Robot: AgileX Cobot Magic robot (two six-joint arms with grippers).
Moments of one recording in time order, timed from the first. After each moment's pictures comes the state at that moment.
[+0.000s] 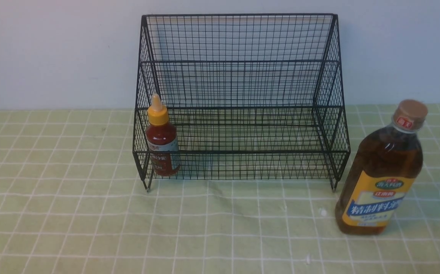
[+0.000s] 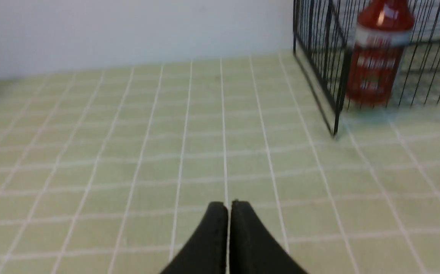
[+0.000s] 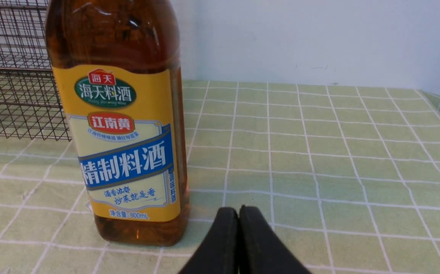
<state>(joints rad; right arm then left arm) 0.04 -0.01 0.02 -0.03 0.37 0.05 -0.06 -0.01 -0.03 0.06 0.43 -0.04</state>
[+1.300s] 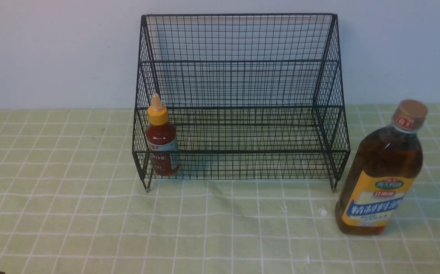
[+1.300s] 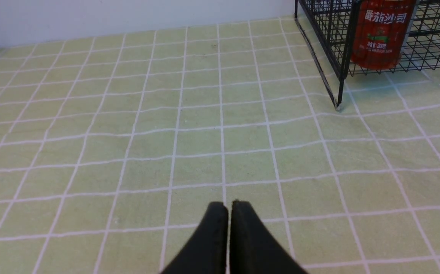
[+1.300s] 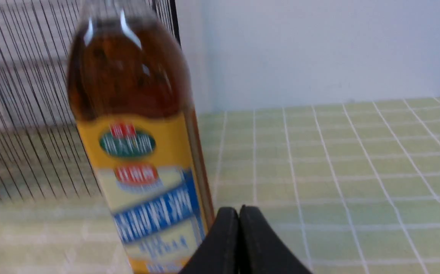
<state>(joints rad) 0.04 -0.01 0.03 0.09 0.25 0.10 -0.06 -0.01 0.02 0.06 0.39 -0.04</state>
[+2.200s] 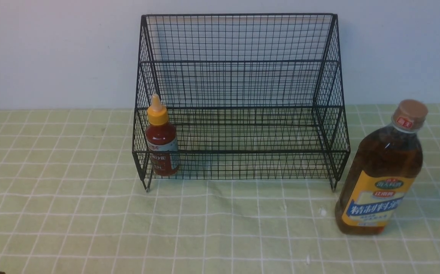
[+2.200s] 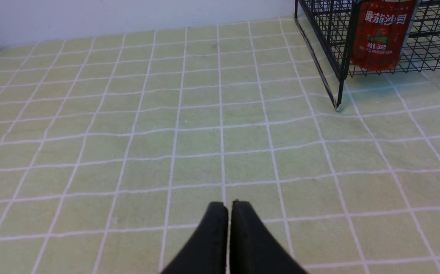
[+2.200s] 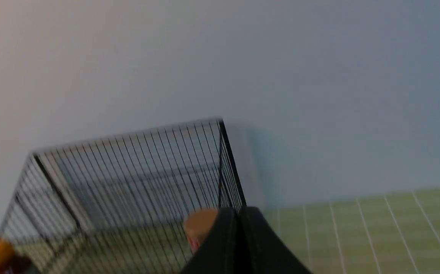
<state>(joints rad) 0.04 0.43 -0.76 0.15 0.69 0.13 -0.06 -0.01 0.02 0.06 0.39 -0.04</state>
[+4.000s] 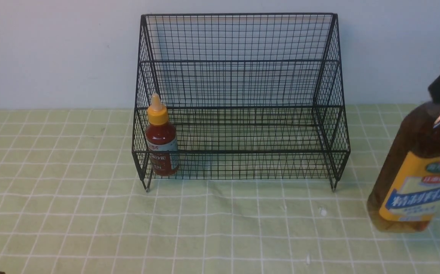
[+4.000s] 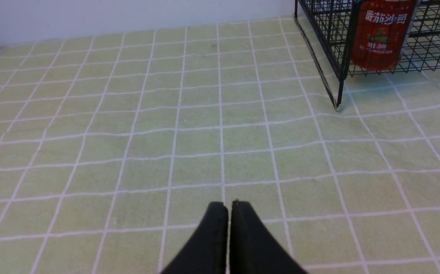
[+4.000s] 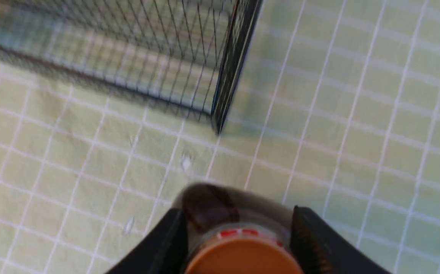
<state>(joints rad) 0.18 1.28 -1.52 0.09 1.33 -0.09 -0.06 -0.01 0.02 0.06 0.39 -0.04</state>
